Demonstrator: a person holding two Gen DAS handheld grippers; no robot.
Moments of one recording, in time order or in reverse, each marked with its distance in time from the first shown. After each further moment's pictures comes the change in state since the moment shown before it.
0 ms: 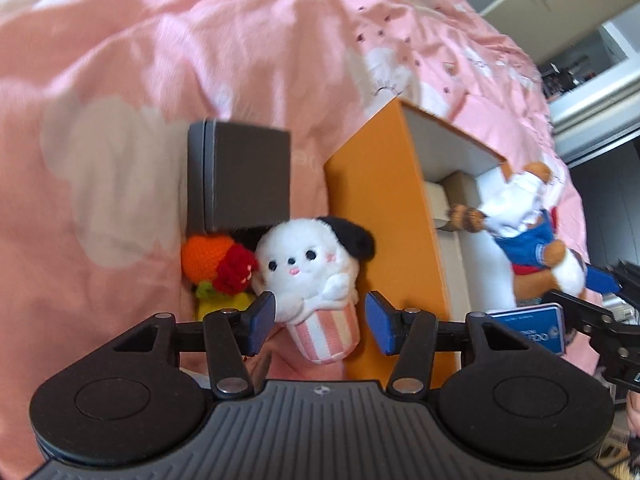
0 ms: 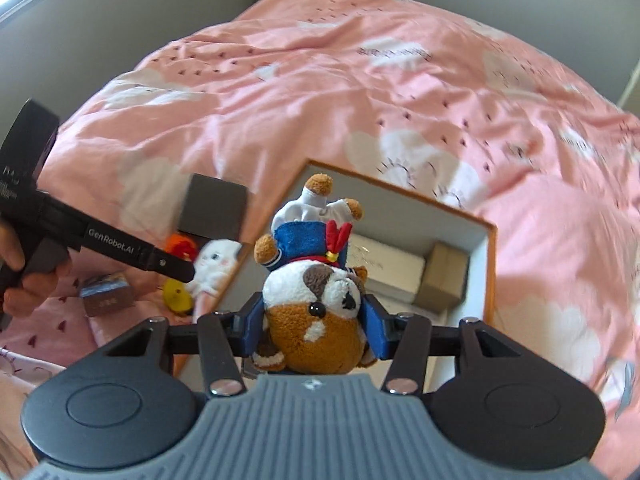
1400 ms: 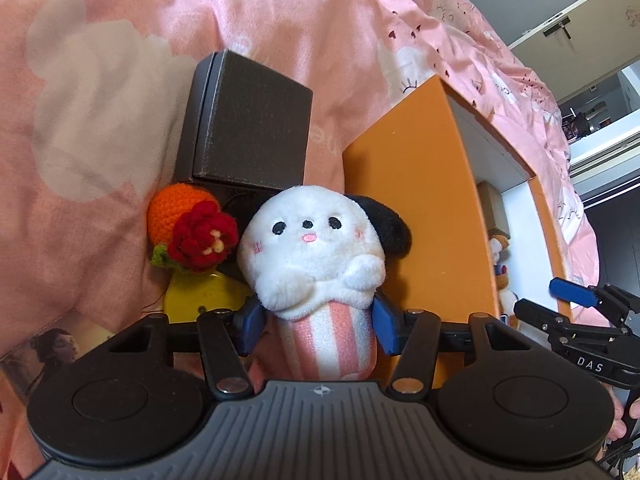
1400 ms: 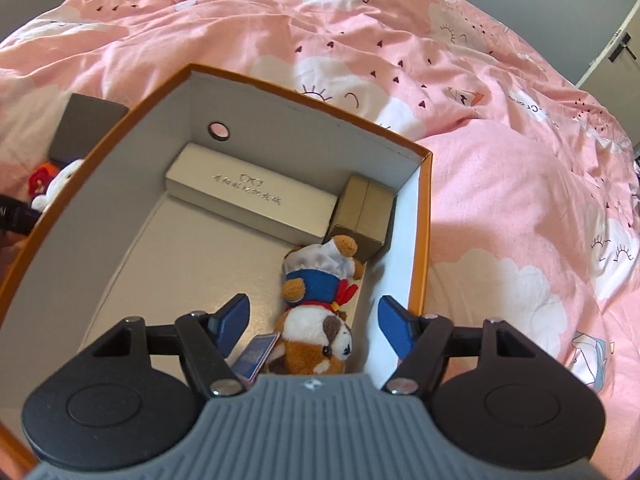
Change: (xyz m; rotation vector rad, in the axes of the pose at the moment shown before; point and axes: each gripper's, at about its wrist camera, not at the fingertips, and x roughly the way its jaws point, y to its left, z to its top) left arm 0.012 0.005 -0.041 -0.100 -0.099 -0.009; right arm 0.060 -0.048 -0.035 -0.055 0.090 -0.196
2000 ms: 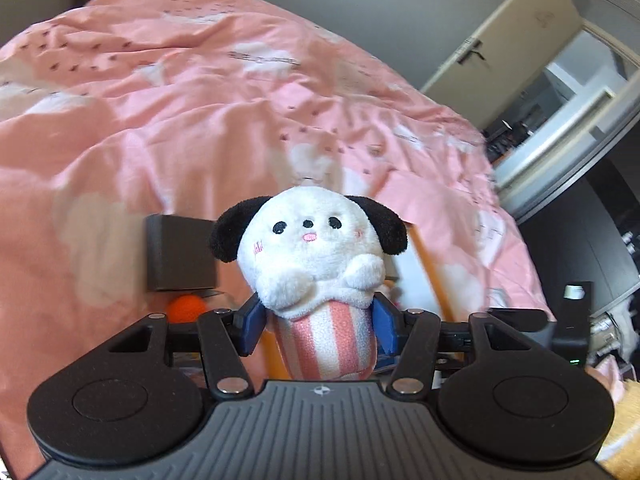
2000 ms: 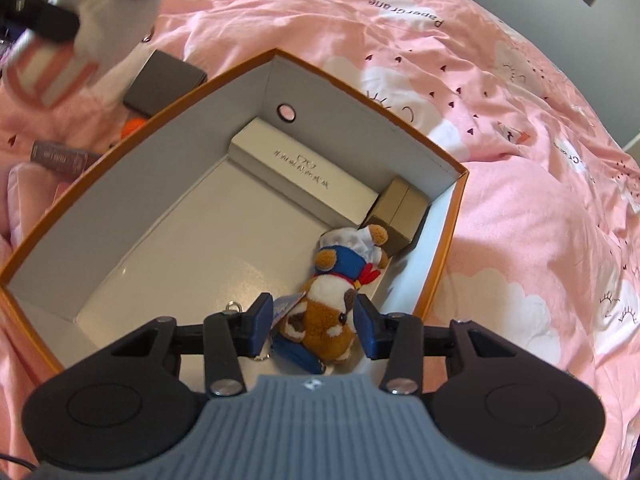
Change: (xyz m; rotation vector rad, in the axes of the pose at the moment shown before) left arm -0.108 -0.080 0.013 0.192 -0.177 -0.128; right arm -0.024 0.003 -0.021 -0.238 -0.006 0.093
